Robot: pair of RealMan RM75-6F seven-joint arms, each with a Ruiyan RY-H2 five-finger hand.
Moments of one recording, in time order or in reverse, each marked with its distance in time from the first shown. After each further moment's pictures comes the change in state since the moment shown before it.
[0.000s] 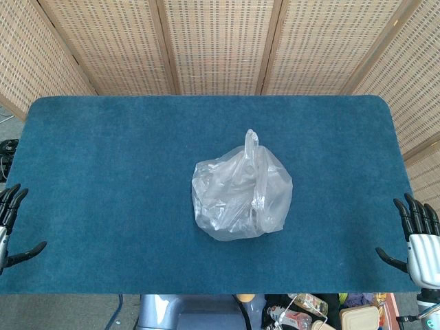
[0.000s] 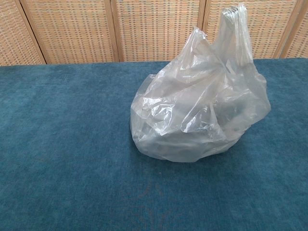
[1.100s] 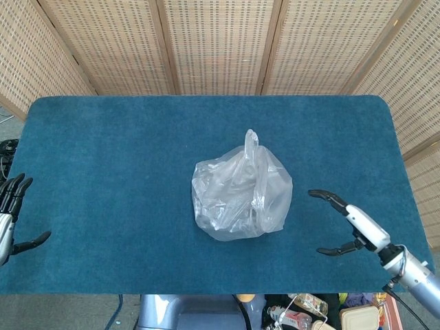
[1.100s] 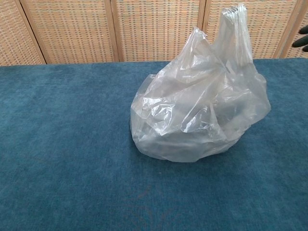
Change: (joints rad) left arm -0.049 0.005 -0.050 -0.043 -0.074 -0.064 0.040; right arm 0.468 0.248 -0.096 -0.001 -0.344 -0.413 1.227
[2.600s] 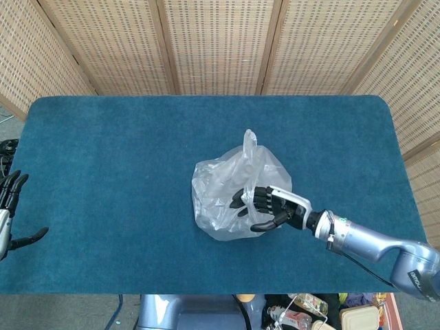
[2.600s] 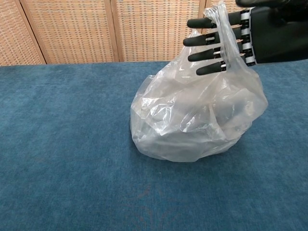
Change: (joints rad) left arm -0.013 -0.004 -0.016 0.004 -0.054 -0.023 0.006; right arm 0.546 -0.058 -0.070 -0.056 0.010 -0.305 0.974
